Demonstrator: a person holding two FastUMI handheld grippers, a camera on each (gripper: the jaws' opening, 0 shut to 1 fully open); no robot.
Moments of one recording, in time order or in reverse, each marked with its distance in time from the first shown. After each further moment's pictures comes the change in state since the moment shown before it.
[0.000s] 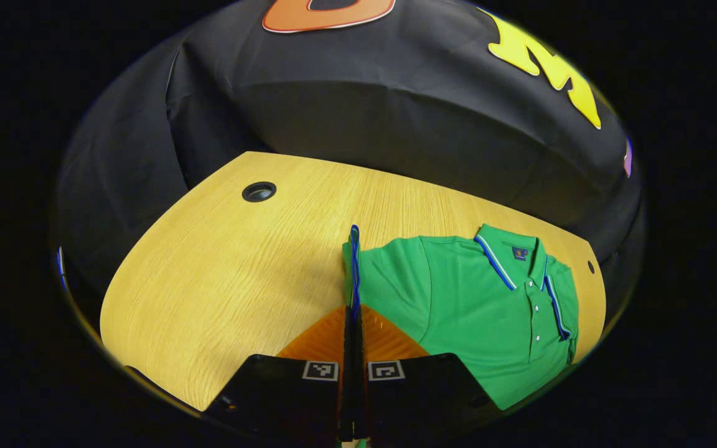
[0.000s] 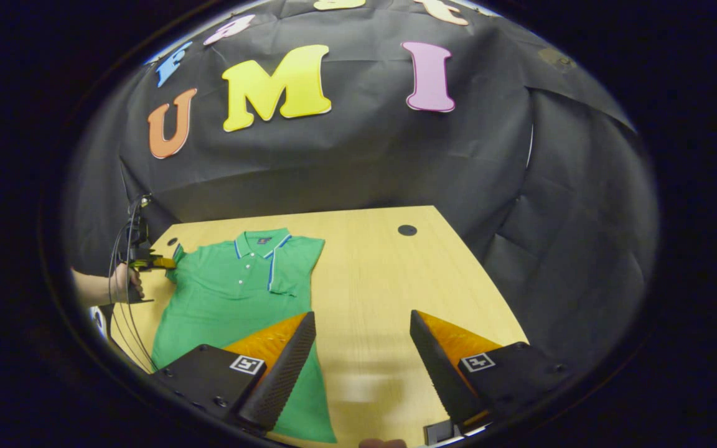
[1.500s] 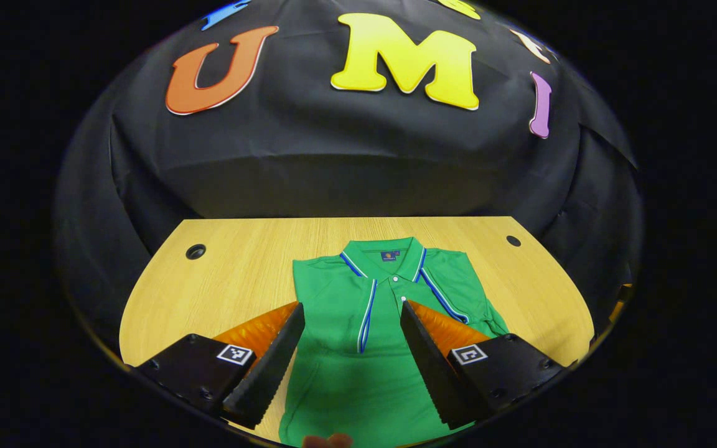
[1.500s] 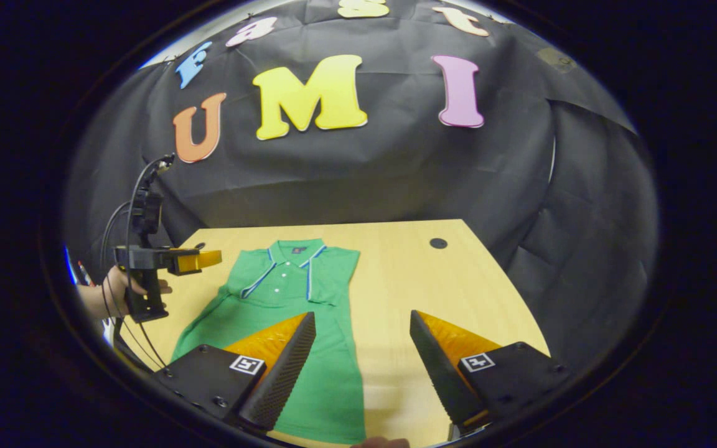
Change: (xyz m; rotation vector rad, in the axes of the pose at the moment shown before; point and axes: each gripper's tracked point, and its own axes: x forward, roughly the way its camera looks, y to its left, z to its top) left arm -0.150 -0.139 -0.006 0.235 -0.140 -0.194; right arm -0.016 0.076 0.006 -0.036 -0.058 0.120
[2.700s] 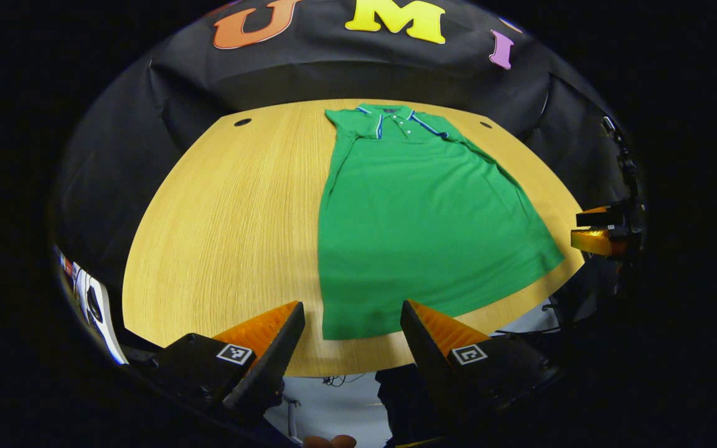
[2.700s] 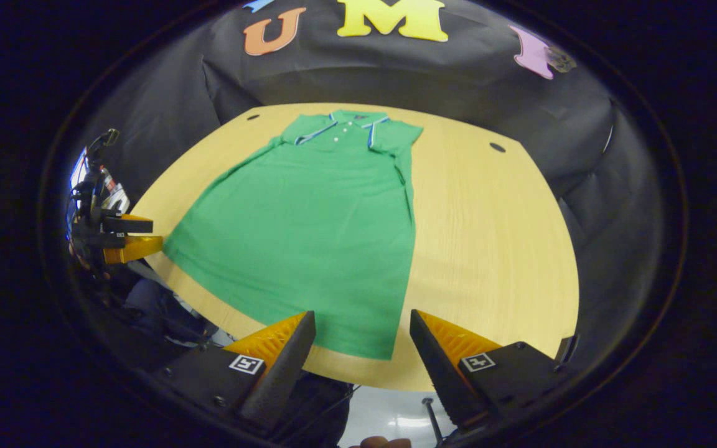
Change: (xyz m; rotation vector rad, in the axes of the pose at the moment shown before) left arm -0.185 0.043 -0.253 0.072 0.395 -0.019; right arm -0.070 0.014 -0.234 -0.235 0.500 0.108
